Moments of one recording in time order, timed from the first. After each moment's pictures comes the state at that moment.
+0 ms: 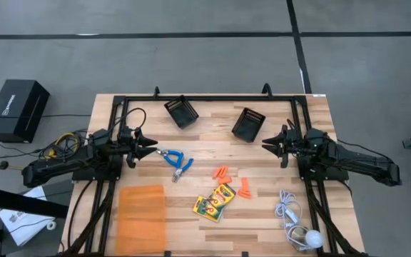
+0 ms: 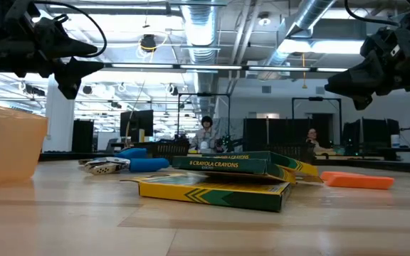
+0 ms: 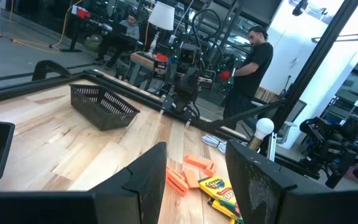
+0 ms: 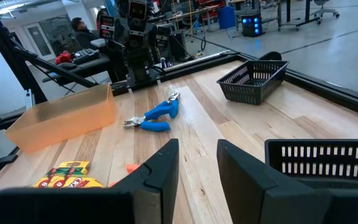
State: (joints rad) left arm 0.33 0.10 0.01 0.15 0.25 -0.43; right arm -0.29 0.11 0.04 -0.06 -0.13 0.21
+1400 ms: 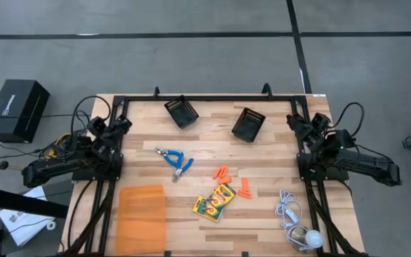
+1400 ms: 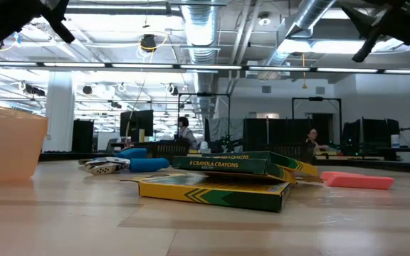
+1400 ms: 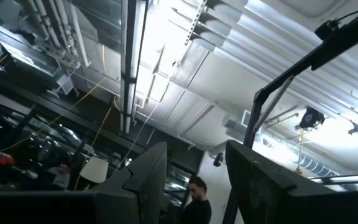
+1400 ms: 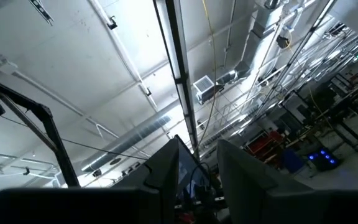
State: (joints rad) left arm 0.33 0.10 0.01 0.89 0.13 -0.69; right arm -0.30 0.11 0.04 0.72 0.05 0.73
